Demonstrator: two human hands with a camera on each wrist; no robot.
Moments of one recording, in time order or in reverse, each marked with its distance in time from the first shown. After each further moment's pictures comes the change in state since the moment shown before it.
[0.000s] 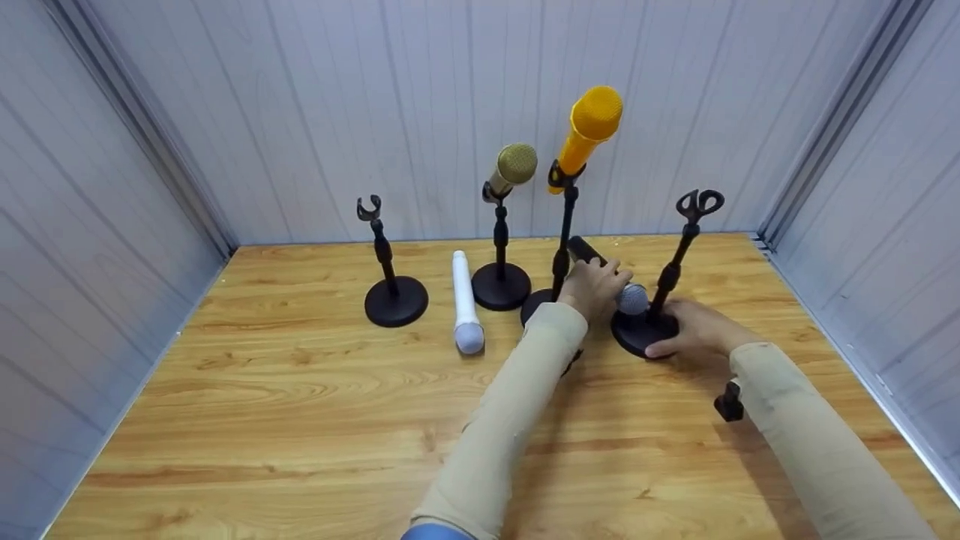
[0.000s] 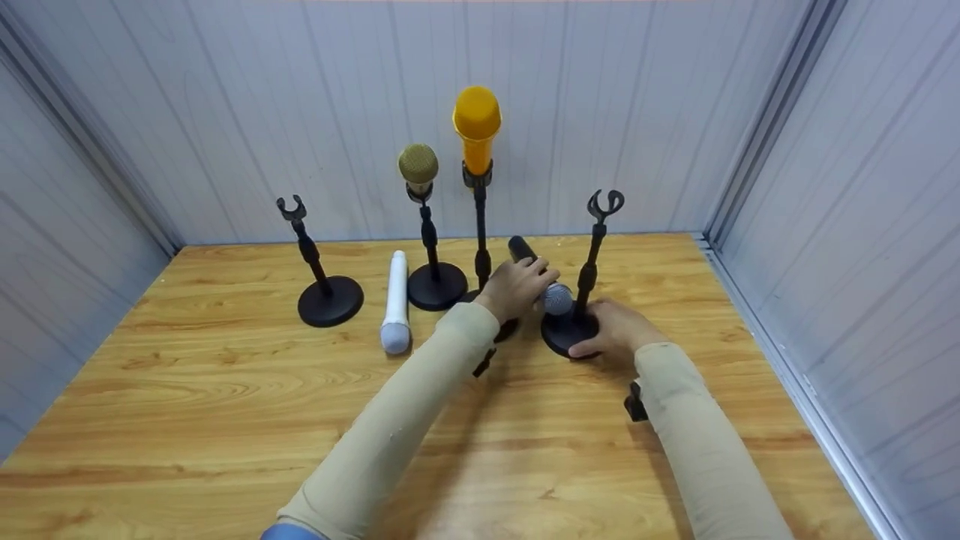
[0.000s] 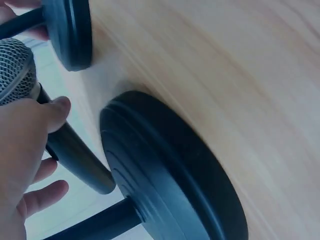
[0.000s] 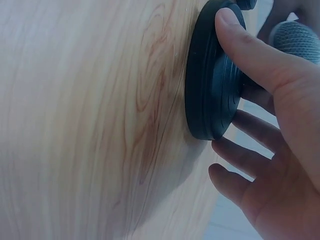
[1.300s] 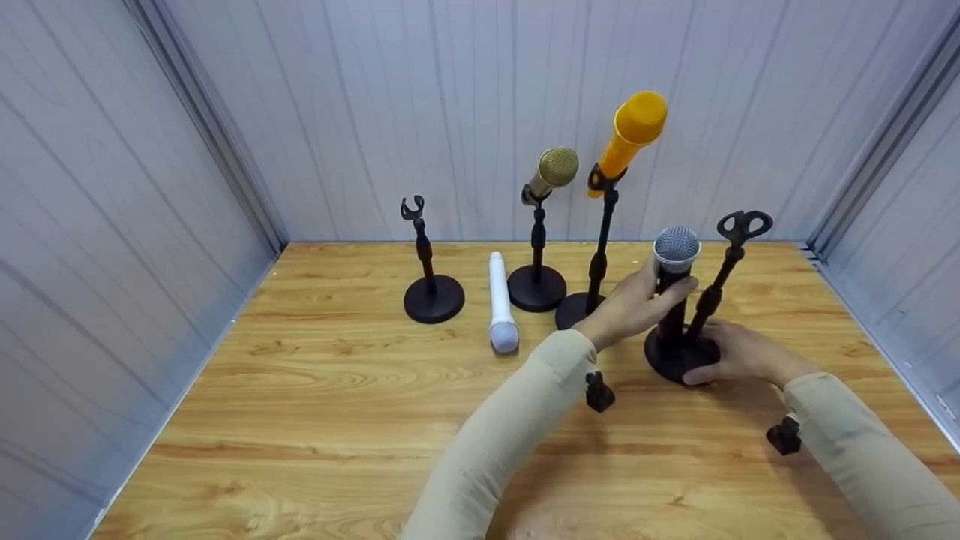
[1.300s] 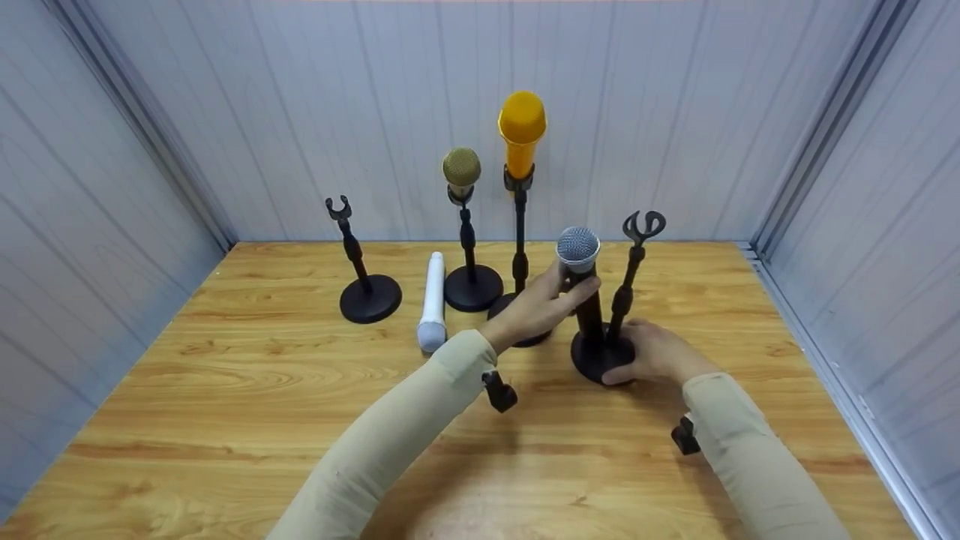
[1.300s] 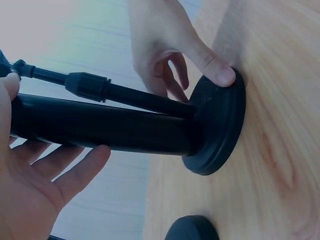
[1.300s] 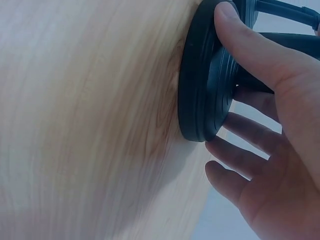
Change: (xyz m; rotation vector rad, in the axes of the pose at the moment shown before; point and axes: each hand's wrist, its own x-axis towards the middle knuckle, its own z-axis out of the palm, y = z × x) left_hand -0.067 -0.005 -0.063 -1.565 0.218 -0.066; right_hand -0.019 -0.004 0.013 -0.062 0.050 -0.198
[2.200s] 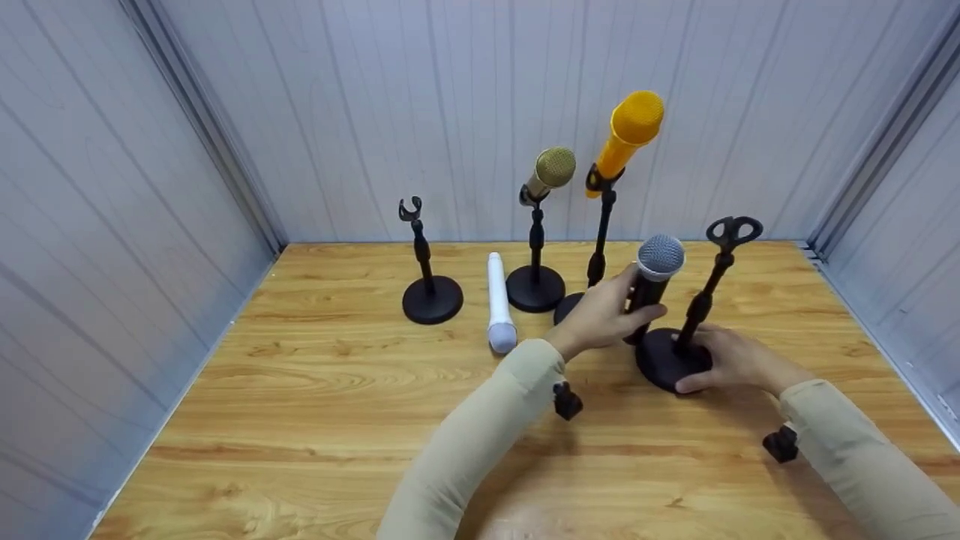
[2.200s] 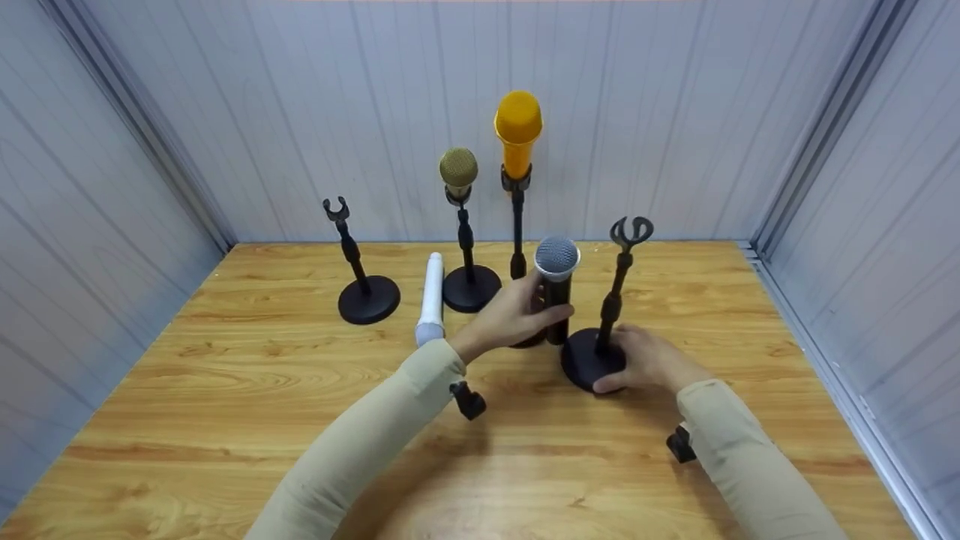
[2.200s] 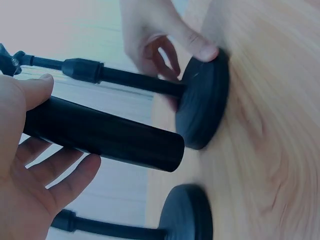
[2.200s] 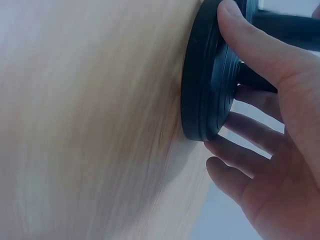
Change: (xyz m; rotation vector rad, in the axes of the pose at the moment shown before) left_hand -0.027 -0.014 -0.026 0.273 -0.002 0.132; right_hand -0.001 -0.016 0.007 -0.056 -0.015 0.001
